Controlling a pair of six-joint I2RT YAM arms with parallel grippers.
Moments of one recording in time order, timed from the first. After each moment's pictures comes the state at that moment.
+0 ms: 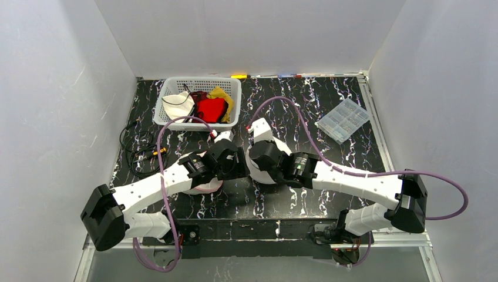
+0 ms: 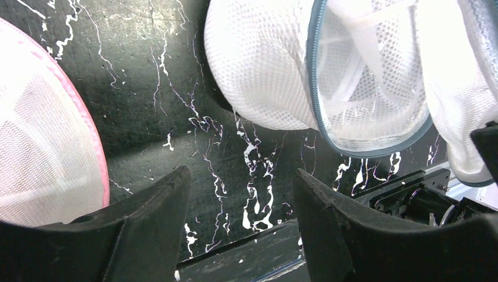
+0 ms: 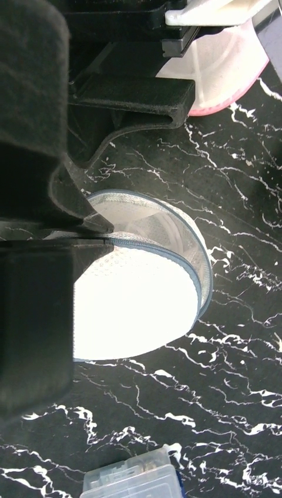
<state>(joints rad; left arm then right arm) -0.89 1.21 0.81 -0.48 -0.14 -0.88 1.22 1.34 1.11 -0.49 0.66 0.35</state>
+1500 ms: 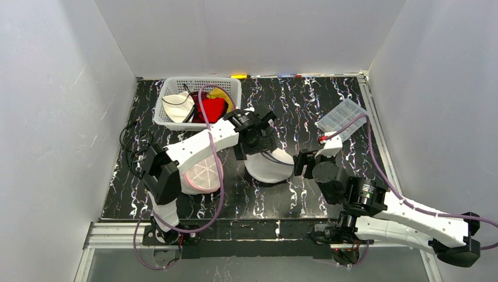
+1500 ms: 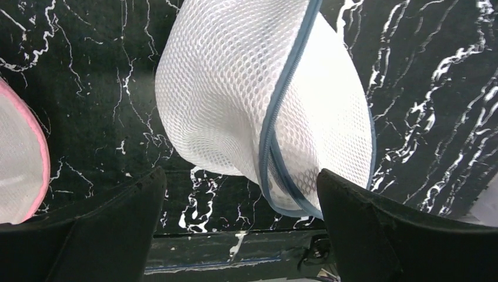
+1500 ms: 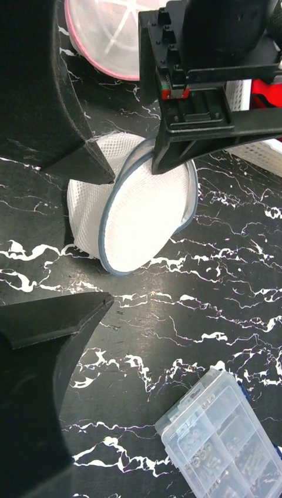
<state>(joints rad) -0.89 1.78 1.61 -1.01 -0.20 -1.08 1.22 0.67 0.74 -0.54 0.88 0.53</state>
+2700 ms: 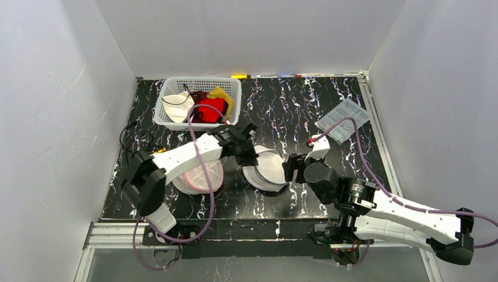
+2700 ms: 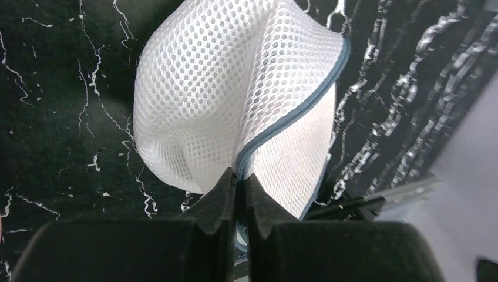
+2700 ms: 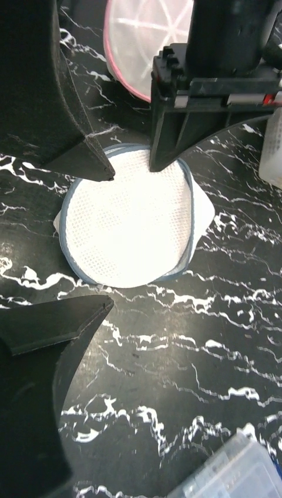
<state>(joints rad) -0.83 1.66 1.27 -0.71 -0.03 -1.07 1.21 0.72 0.69 -0.48 0.76 0.57</state>
